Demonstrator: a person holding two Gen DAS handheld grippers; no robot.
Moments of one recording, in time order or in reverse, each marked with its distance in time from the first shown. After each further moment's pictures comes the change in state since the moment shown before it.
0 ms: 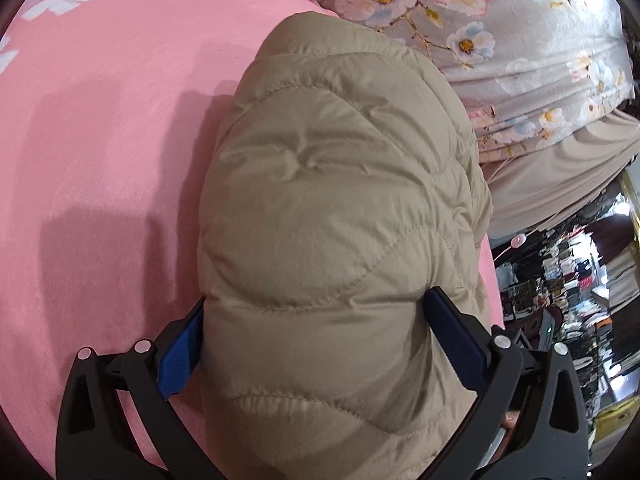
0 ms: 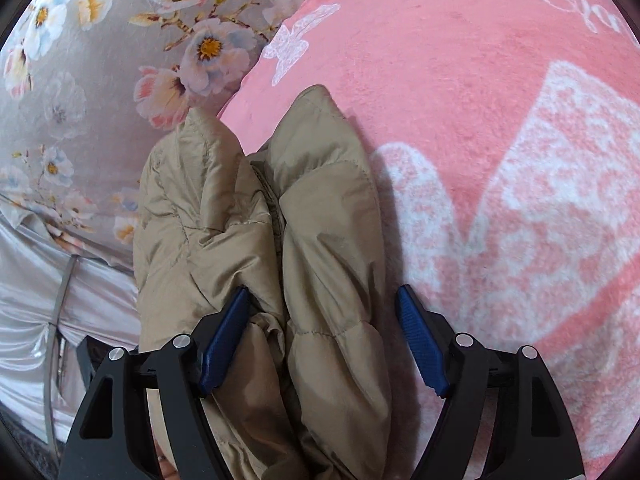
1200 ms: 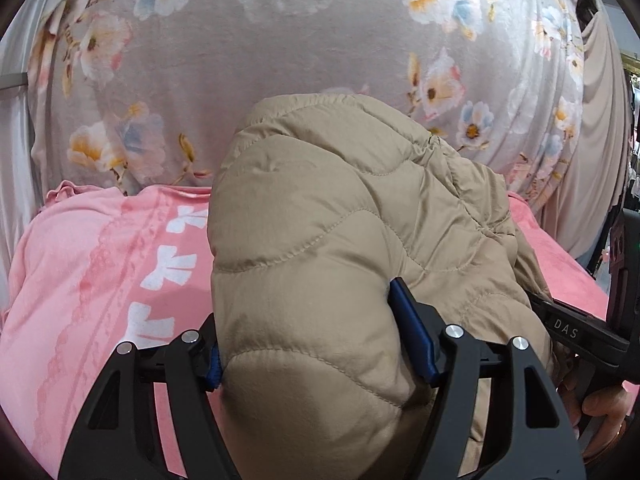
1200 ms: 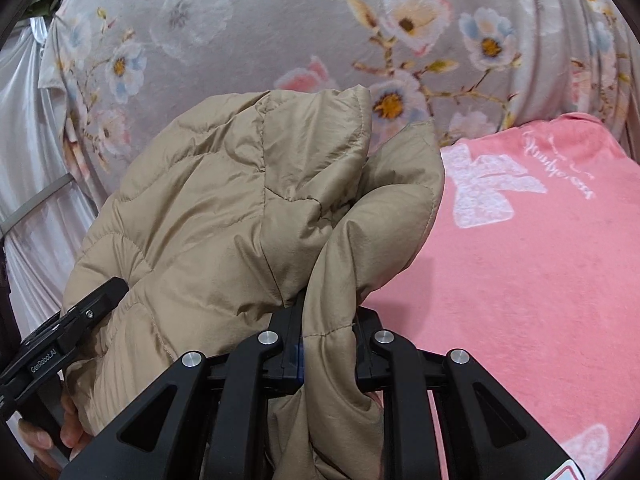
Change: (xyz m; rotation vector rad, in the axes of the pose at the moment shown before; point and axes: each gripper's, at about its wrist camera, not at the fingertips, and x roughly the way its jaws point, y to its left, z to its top) left arm -0.097 -0.021 0.167 0.496 -0.500 0.360; right arm 0.104 0.268 0.051 -0.562 -0.284 -0.070
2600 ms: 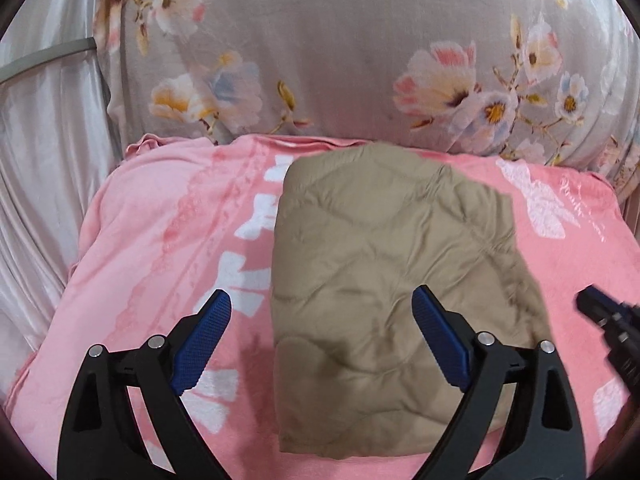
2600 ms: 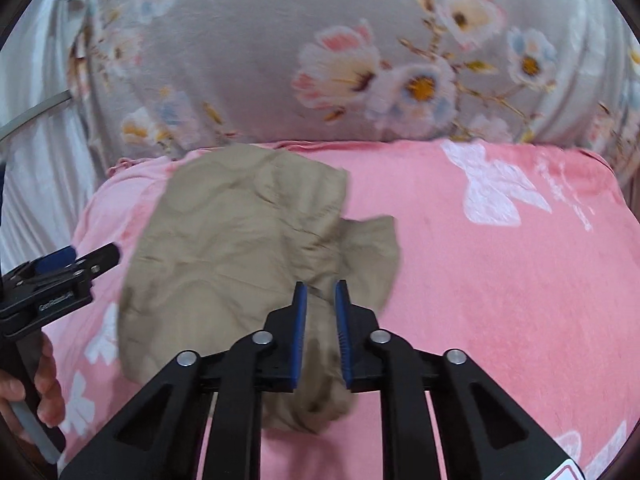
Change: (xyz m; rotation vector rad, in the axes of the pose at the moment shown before) left arm 0.004 0.037 -0.004 -0.074 0.155 0.319; right arm 0.012 0.054 -0.018 -0.217 0.112 -0.085
